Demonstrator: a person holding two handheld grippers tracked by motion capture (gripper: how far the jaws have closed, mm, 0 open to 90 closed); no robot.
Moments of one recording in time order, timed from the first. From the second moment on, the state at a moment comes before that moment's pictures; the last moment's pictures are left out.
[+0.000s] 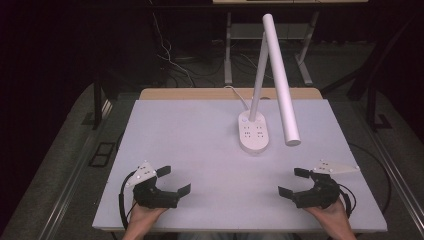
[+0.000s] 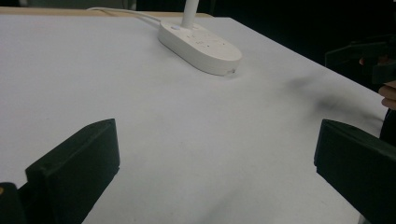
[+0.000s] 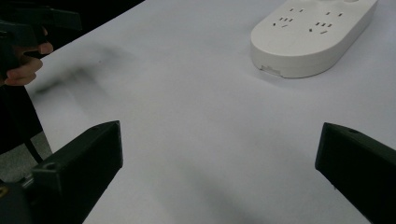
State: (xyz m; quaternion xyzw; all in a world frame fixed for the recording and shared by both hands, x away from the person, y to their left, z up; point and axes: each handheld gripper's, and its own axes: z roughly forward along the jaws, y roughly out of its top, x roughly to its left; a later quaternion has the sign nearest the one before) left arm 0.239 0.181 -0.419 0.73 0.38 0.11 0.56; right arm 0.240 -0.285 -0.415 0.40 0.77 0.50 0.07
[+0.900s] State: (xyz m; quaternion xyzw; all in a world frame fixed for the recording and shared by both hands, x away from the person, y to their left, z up) left arm 0.241 0.182 -0.420 0.74 0.38 0.09 0.55; right arm 0.241 -0.283 -0.417 0.40 0.78 0.48 0.07
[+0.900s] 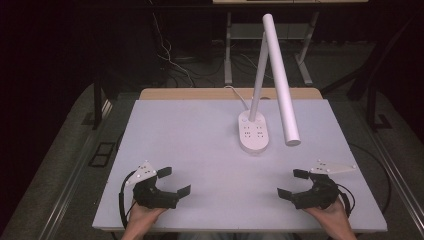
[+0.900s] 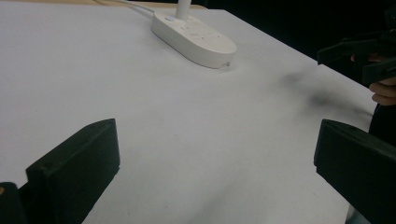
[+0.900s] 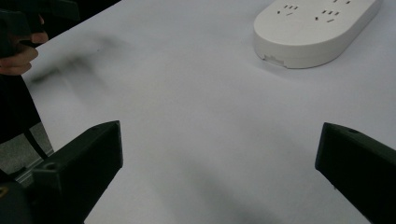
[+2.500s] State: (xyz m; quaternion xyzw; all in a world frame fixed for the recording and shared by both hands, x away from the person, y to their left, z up) left arm 0.278 0.161 -0.383 0.78 0.35 0.05 0.51; right arm 0.241 -0.286 -0.417 0.40 0.78 0.47 0.06
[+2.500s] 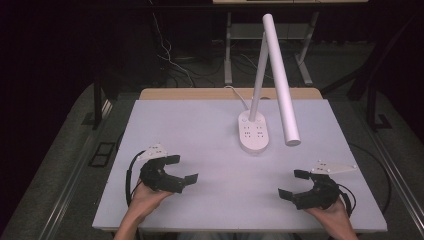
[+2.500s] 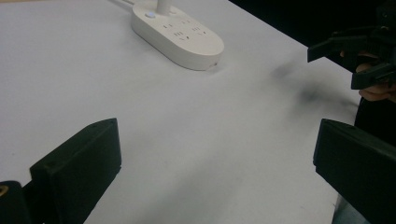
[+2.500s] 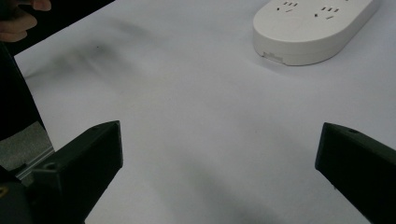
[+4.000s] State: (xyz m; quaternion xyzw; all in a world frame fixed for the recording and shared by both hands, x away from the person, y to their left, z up) left arm 0.334 0.124 -0.356 0.82 0.32 0.04 0.47; right arm 0.241 -0.288 -0.417 0.40 0.78 0.48 0.07
